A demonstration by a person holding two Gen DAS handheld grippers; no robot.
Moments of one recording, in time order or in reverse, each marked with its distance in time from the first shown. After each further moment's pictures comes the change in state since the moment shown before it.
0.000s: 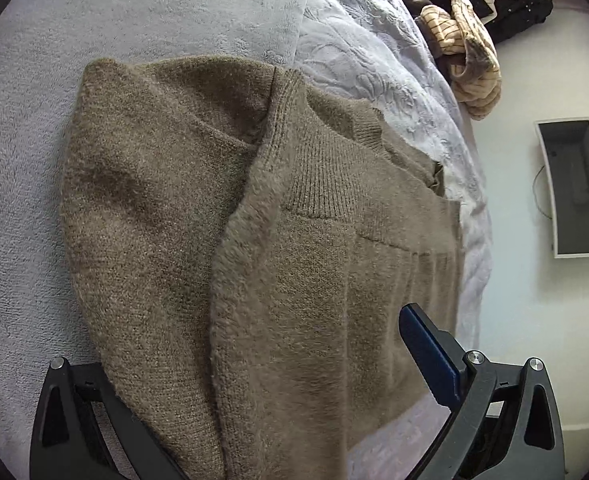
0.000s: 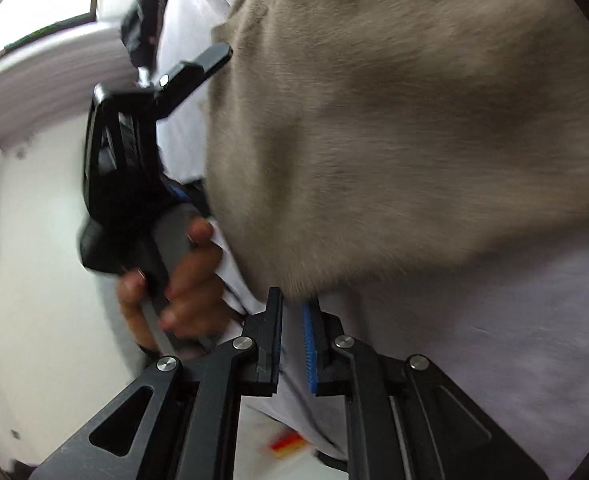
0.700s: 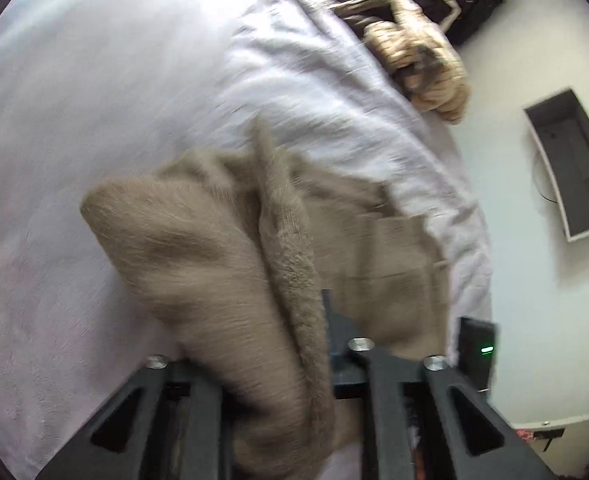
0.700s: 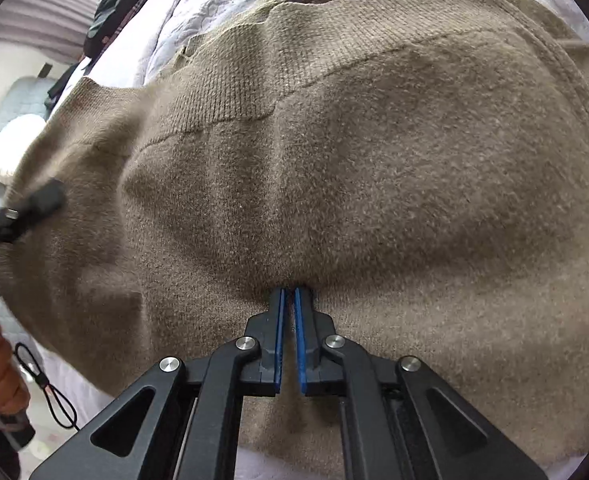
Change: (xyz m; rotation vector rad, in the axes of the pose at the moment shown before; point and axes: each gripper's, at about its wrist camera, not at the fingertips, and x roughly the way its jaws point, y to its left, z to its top) left arm -0.038 -0.088 -0.014 0.163 -0.171 0.063; right arm -0.065 -0.024 0.093 -0.310 -0.190 -0.487
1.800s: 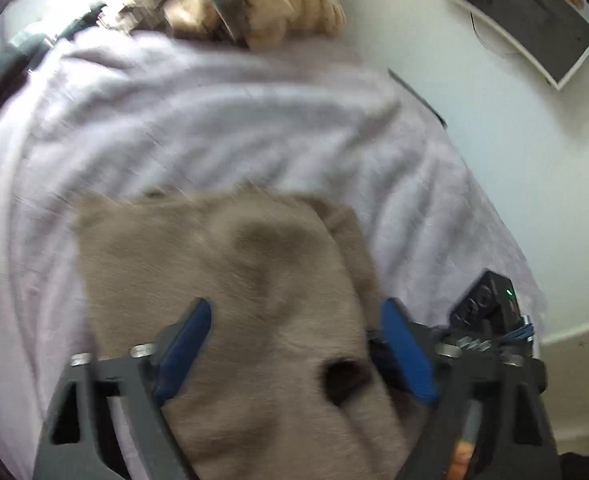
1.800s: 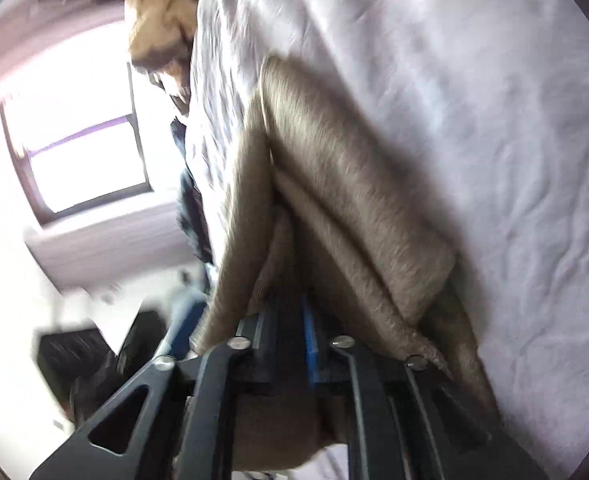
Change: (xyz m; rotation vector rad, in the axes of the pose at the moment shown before) left arm 0.094 -0.221 -0.038 0.487 0.012 0.145; right arm -0.082 -0.240 -0.078 0.713 -0.312 0.776
